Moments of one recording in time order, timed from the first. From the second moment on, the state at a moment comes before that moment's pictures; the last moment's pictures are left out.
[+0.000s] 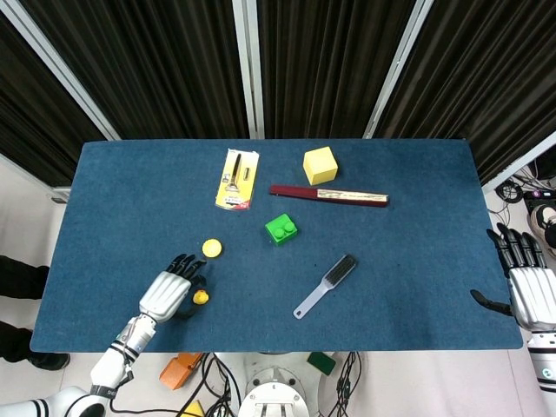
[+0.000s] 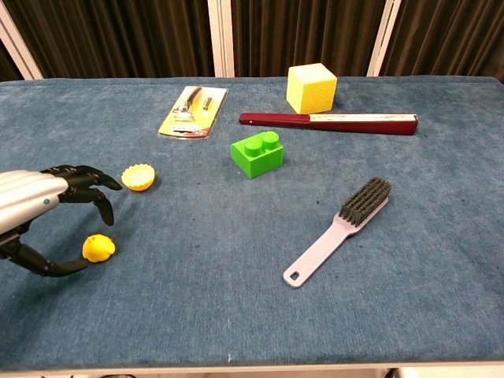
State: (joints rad) left arm -0.36 -1.52 0.01 -1.55 1.49 1.09 0.30; right arm 0.10 -1.03 0.07 -1.66 -1.53 1.49 0.05
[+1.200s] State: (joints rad) left arm -0.60 -1.56 -0.21 -1.49 1.24 0.95 0.34; right arm 0.09 -1.03 0.06 -1.63 -1.53 1.49 0.07
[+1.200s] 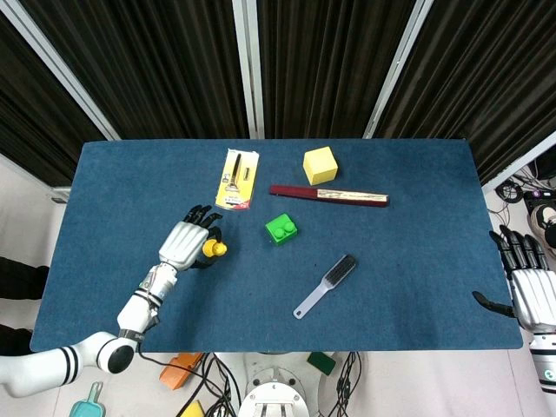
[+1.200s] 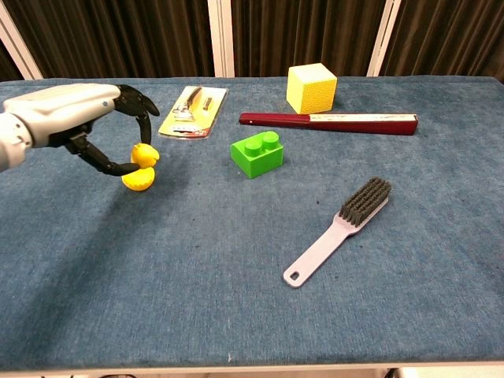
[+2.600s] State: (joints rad) left arm -0.55 -1.45 -0.18 -1.54 1.16 1.15 0.26; right arm 0.09 -1.03 0.06 -1.64 -1.52 1.48 0.07
